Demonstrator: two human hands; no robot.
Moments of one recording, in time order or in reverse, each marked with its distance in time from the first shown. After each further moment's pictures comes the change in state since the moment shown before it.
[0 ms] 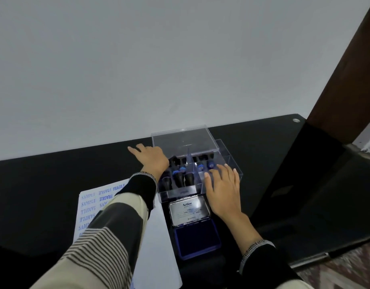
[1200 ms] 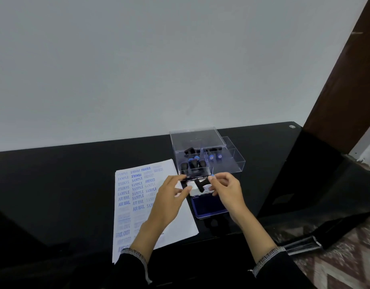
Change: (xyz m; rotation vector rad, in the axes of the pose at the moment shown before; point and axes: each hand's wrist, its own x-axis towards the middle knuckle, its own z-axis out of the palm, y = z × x) left_hand -0.202 -0.083 0.071 -1.184 0.191 0.491; right_hand -0.095 -0.056 -0.065 1.038 -0.134 0.309
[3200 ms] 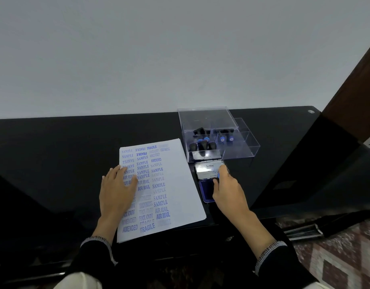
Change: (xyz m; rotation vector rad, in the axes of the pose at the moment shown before) left_hand -0.023 -0.117 -0.087 0.609 0.306 -0.340; right_hand -0.007 0.038 0.021 -0.987 -0.098 -0.246
